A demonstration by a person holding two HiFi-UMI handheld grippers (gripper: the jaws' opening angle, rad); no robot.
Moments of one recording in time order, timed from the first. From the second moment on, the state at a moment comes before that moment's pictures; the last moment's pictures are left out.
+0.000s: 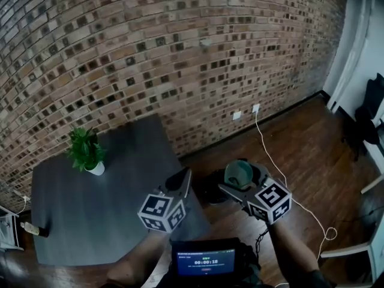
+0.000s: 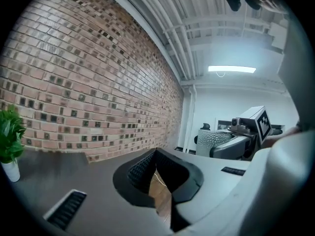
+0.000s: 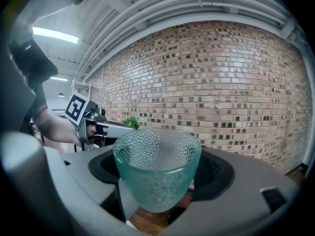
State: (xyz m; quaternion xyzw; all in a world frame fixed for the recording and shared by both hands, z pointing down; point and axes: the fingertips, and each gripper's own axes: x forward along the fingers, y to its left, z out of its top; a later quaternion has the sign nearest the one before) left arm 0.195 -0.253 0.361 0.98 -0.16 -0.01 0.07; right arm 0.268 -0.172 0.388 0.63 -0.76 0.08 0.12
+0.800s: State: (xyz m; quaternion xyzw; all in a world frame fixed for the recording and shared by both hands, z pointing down) left arm 0.263 -0.311 0.365 0.95 -0.32 -0.02 0.07; right arm 0.400 -0.231 0.389 0.56 -0.81 0.06 0.14
